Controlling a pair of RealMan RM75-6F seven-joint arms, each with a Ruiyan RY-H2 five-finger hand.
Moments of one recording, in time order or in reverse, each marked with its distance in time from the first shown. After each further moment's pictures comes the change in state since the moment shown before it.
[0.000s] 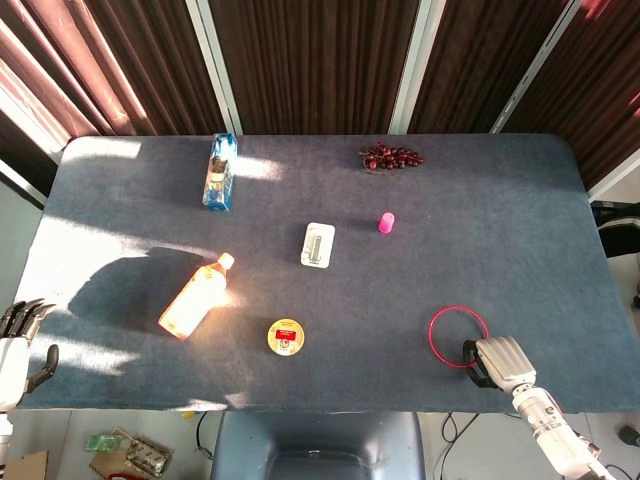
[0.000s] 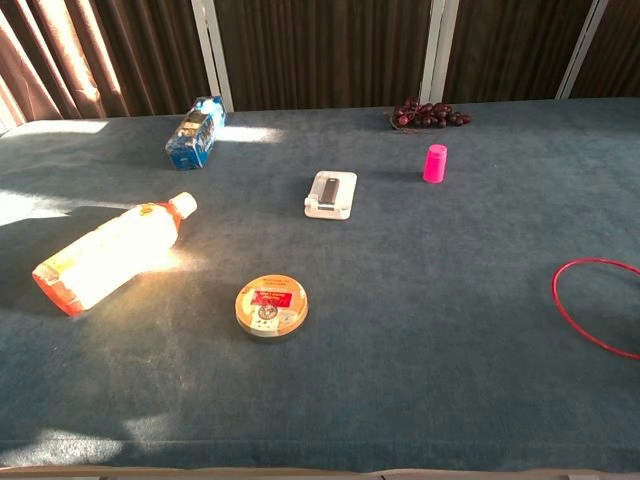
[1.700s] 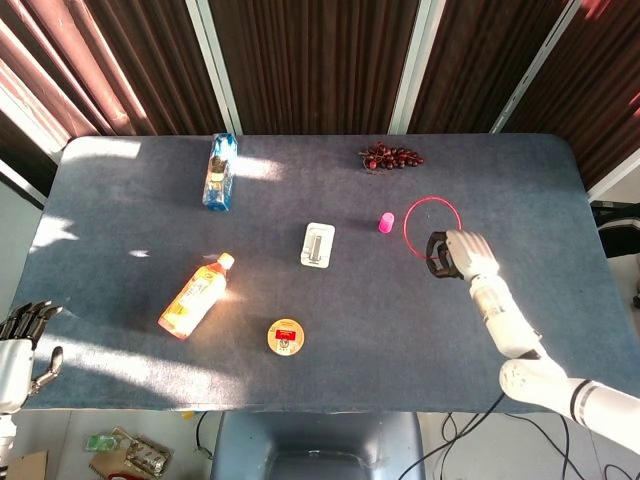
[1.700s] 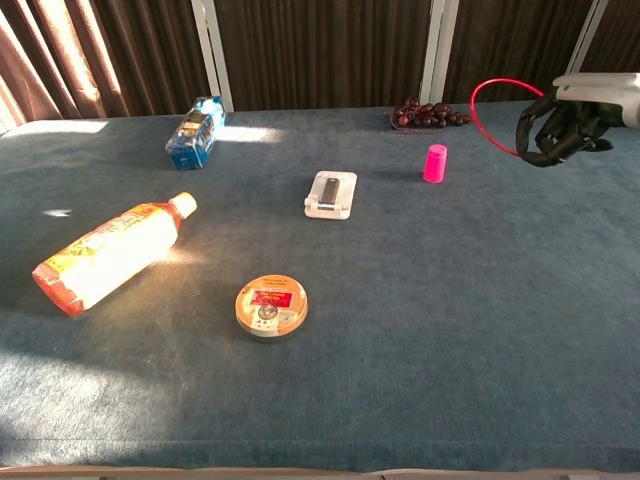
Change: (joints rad) left arm -0.002 -0.001 0.015 0.001 0.023 -0.004 0.009; right arm 0.407 -0.037 0.351 0.074 0.531 -0.254 -0.042
